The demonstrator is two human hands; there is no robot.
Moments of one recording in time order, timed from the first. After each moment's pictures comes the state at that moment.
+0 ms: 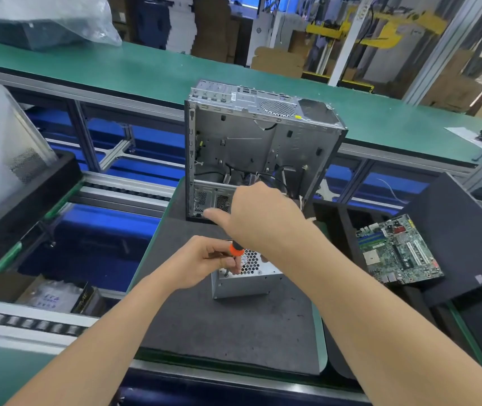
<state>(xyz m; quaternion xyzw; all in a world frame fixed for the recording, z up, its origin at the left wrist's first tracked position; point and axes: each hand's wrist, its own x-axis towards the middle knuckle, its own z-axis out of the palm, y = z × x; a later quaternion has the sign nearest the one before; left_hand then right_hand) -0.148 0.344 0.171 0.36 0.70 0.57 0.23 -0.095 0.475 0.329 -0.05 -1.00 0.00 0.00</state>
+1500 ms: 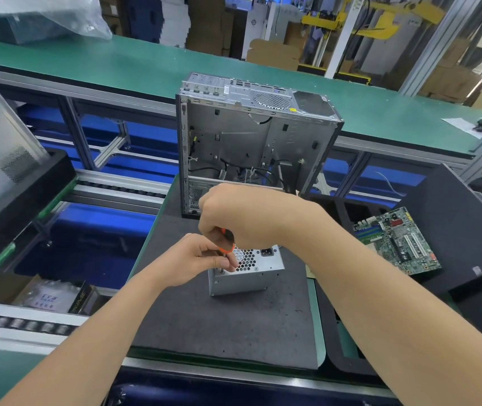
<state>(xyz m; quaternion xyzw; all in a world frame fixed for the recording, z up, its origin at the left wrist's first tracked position) -0.155 0.340 0.166 0.34 0.70 0.58 0.26 -0.104 0.478 0.353 0.33 -0.93 -0.12 -0.13</state>
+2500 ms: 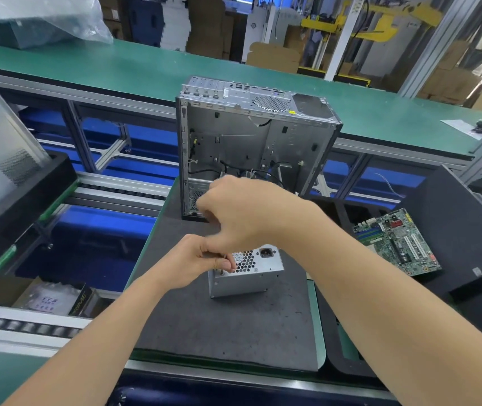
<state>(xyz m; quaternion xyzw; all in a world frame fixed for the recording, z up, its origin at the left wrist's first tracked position) -0.152 0.342 0.168 0.34 0.72 0.56 0.23 -0.099 0.483 0.343 0.23 -0.97 -0.05 -0.01</state>
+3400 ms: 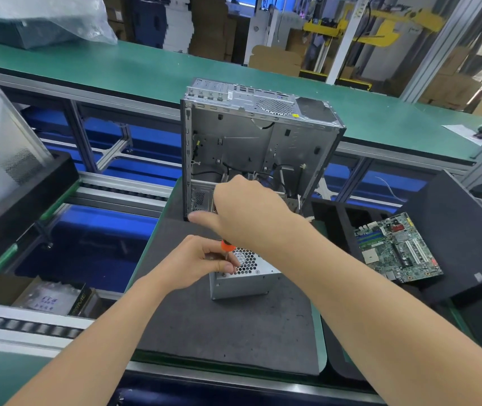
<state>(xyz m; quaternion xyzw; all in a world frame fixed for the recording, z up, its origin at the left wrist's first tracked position) -0.153 0.341 0.168 0.34 0.75 0.53 0.21 -0.101 0.467 0.334 0.08 -1.00 -0.02 0.03</state>
